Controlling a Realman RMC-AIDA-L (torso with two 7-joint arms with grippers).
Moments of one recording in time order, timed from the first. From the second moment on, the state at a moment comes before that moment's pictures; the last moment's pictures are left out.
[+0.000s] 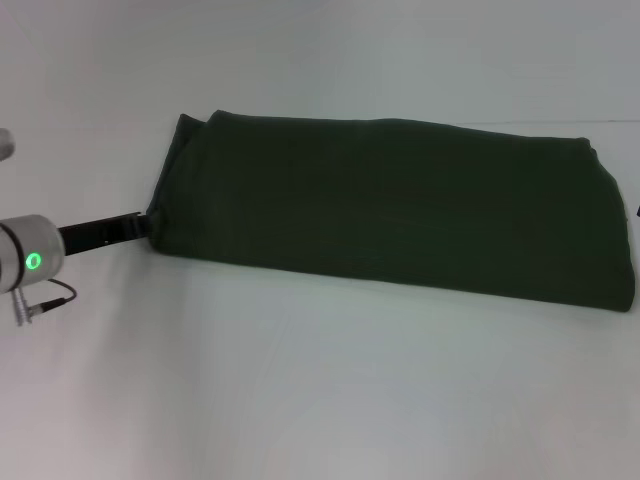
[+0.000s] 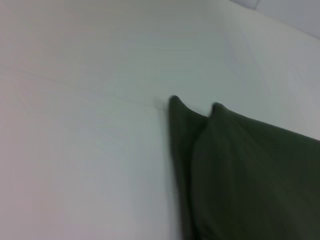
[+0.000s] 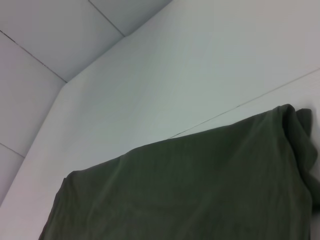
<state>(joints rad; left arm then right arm) -0.63 -2.14 0.65 0.65 2.26 0.79 -2.14 0.48 1.87 -0.48 -0.62 -2.09 -1.34 2.16</state>
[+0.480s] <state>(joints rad) -0.53 -2.15 0.62 0.77 2.25 0.81 -2.17 0.48 1.88 -0.47 -0.62 -2.09 -1.34 2.16</state>
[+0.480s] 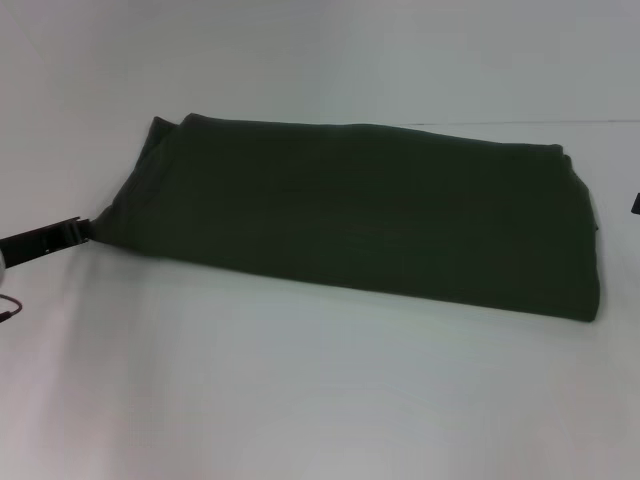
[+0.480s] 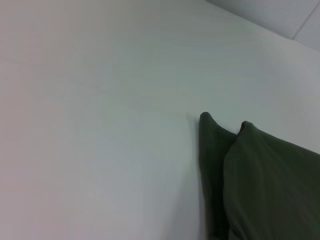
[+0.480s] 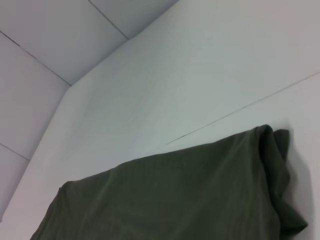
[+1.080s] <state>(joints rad) -0.42 -2.16 0.59 0.88 2.24 0.82 -2.22 0.49 1.89 -0.47 -0.62 -2.09 -1.34 2.15</state>
